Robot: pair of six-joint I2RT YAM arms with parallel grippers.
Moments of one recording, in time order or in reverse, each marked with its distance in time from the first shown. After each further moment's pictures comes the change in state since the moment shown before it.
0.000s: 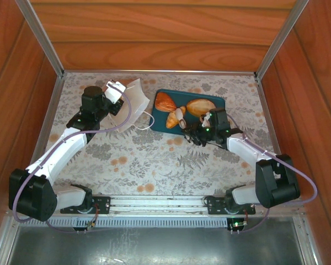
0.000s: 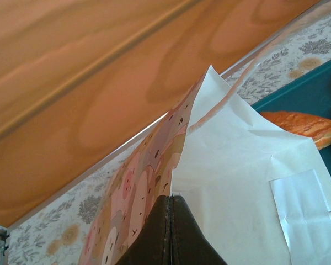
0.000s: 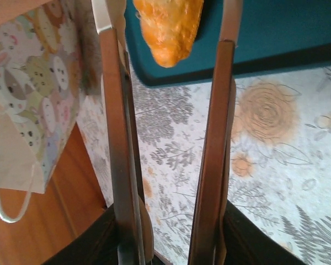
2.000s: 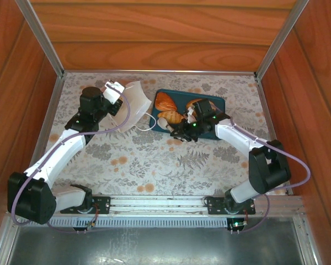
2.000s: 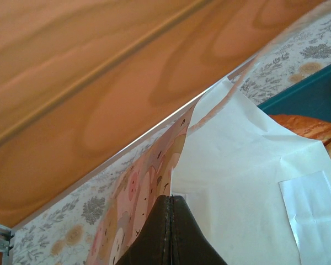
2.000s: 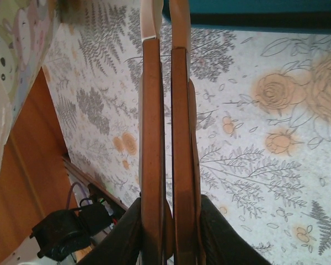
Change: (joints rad) left arm 0.000 -0.034 -0.012 -0.001 0.014 0.001; right arm 0.152 0.150 0.293 -0.311 -0.008 -0.244
